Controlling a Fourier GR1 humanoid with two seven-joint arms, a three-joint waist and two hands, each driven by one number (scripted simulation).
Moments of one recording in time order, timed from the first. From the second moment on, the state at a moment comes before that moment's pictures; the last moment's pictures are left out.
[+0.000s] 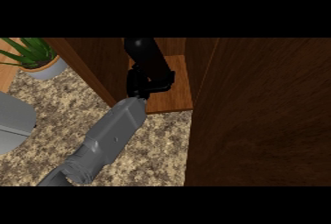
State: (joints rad) left arm -0.99 0.00 -0.47 -0.27 1.21 0.28 -0.66; right arm -0.11 -0.02 0.11 -2.31 -0.15 0.18 0.43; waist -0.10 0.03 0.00
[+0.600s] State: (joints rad) left arm -0.95 0.00 -0.56 -0.37 1.33 0.33 -0.69; right arm -0.10 -0.02 0.12 -2.29 -0.17 0.19 0.42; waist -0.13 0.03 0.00
